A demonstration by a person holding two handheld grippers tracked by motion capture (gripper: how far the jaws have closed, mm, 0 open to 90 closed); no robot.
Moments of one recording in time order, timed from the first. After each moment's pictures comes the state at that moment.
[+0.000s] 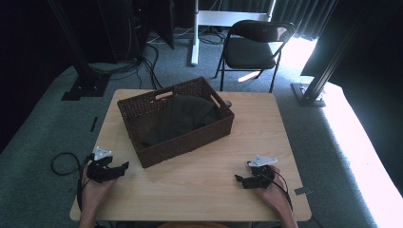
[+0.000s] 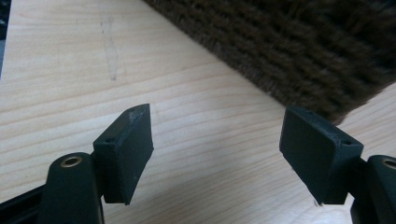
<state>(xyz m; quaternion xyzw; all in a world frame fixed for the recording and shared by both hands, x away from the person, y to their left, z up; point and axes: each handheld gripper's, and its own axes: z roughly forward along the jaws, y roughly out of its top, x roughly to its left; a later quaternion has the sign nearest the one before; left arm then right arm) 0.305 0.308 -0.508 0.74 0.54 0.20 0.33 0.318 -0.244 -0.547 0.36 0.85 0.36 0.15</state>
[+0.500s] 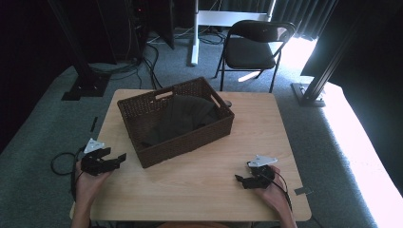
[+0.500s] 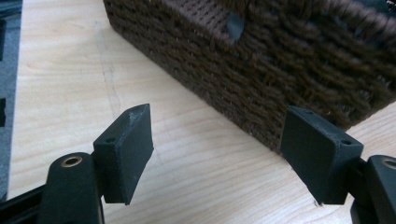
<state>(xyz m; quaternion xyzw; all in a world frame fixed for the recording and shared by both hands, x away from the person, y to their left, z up) 0.315 0.319 -0.479 0.74 0.52 0.20 0.38 0.317 -0.243 -0.546 0.36 0.85 0.36 0.15</state>
